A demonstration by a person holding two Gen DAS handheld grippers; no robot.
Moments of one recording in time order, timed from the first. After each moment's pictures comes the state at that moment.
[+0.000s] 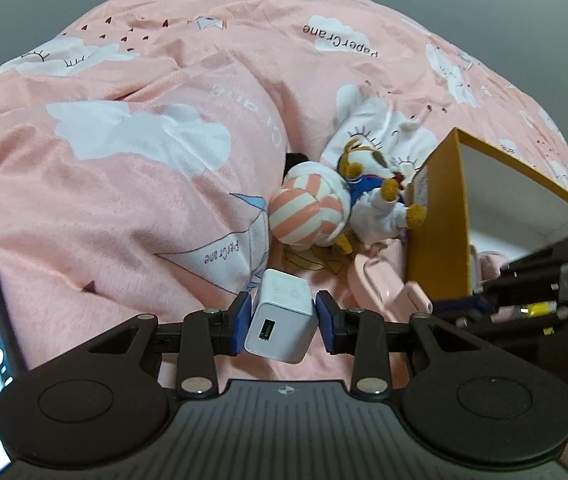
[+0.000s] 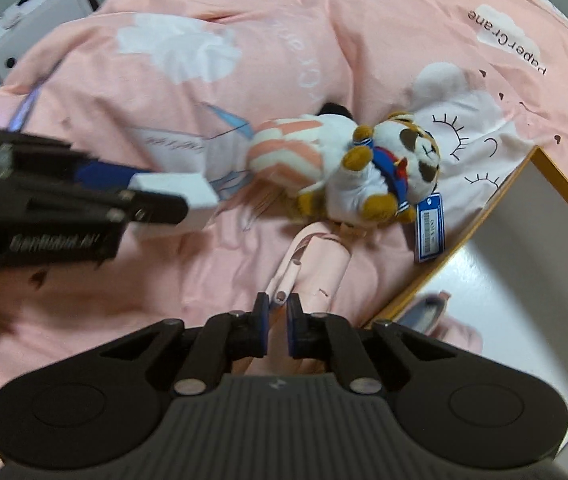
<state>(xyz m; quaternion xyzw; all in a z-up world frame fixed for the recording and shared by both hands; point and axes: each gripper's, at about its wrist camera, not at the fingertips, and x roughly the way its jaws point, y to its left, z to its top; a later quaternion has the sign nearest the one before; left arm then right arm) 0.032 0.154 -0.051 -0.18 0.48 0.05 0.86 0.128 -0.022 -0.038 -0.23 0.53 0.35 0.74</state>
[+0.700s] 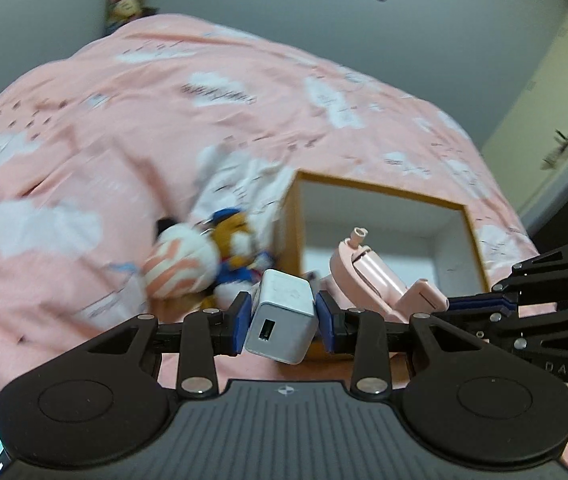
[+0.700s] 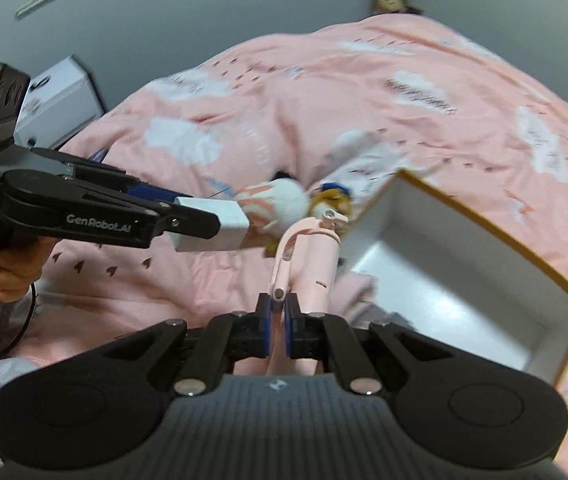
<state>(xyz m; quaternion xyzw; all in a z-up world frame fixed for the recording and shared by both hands) 0.023 0.091 0.033 -0.15 0.41 -0.08 0.90 0.061 -0.126 0.074 -0.15 0.44 0.32 0.83</state>
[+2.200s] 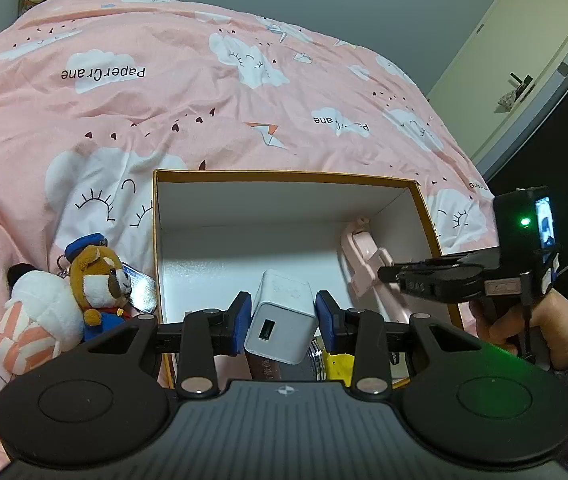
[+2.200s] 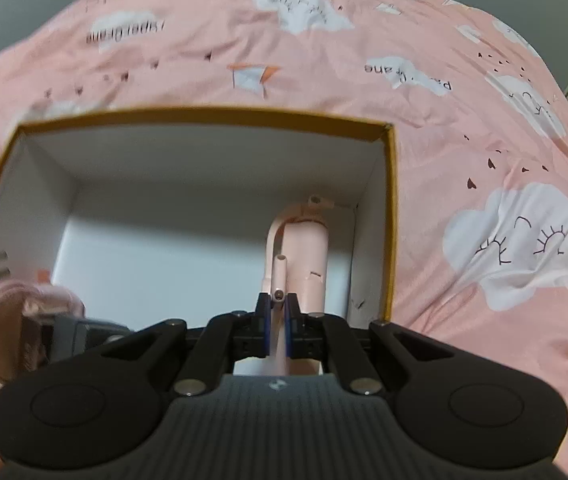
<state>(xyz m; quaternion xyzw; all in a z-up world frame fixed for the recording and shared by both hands) 0.126 -0.003 0.003 -0.12 0.45 -0.18 0.86 0.192 -0.277 -0.045 -0.05 0.51 0.00 0.86</state>
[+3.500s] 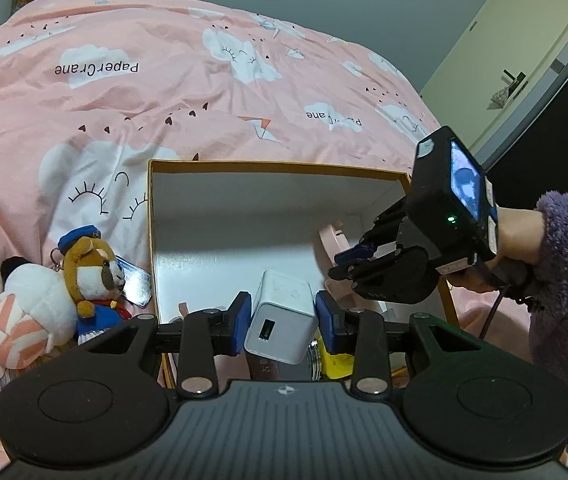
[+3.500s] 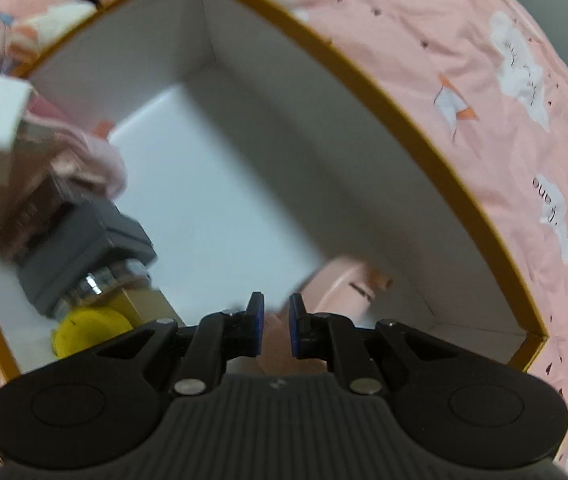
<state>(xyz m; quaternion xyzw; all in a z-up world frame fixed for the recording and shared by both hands) 0.123 -0.002 -0.003 -0.12 0.46 -0.19 0.86 0.230 -0.224 -0.074 -0.32 0.55 0.24 0.73</state>
